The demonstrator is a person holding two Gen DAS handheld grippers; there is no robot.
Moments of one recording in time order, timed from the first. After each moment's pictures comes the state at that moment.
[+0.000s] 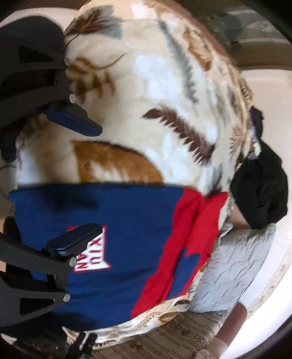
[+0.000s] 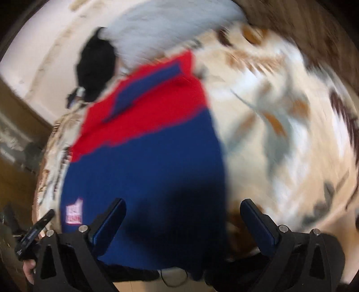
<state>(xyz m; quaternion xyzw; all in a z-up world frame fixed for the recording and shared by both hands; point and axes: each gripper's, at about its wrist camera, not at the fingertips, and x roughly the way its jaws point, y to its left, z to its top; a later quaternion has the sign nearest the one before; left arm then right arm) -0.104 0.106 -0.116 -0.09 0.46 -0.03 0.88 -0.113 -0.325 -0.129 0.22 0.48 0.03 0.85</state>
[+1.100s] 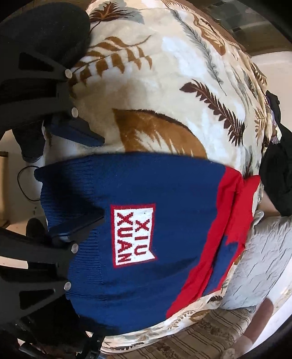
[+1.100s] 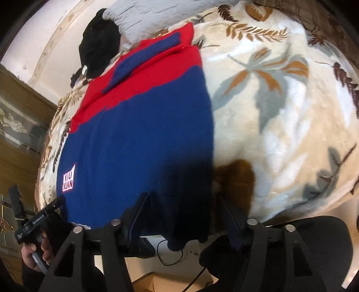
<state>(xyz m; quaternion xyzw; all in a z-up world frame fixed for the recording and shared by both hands) -0.117 0.067 -0.133 -0.05 0.52 -0.03 0.85 -0.125 -0.325 -0.158 0.18 0.53 0.07 0.83</state>
